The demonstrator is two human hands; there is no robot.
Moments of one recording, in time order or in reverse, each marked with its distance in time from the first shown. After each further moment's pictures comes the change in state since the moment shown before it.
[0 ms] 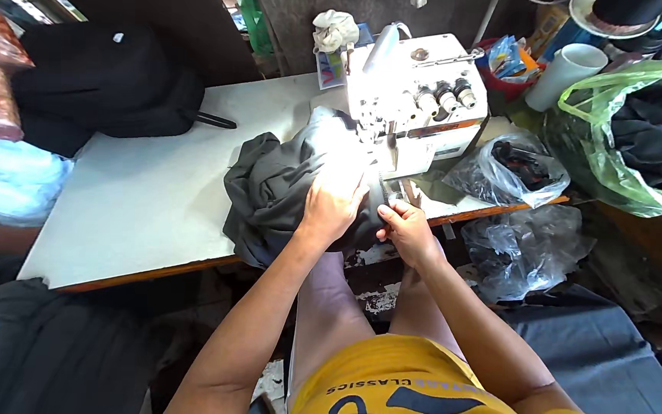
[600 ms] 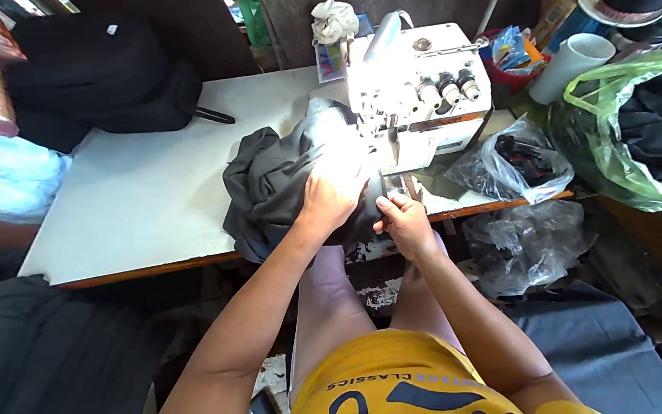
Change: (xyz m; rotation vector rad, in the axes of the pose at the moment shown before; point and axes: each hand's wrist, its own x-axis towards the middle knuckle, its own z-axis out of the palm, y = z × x) left_hand 0.015 -0.001 -0.005 -0.033 0.040 -0.022; right_hand 0.001 -0.001 0.007 0.001 -0.015 -0.025
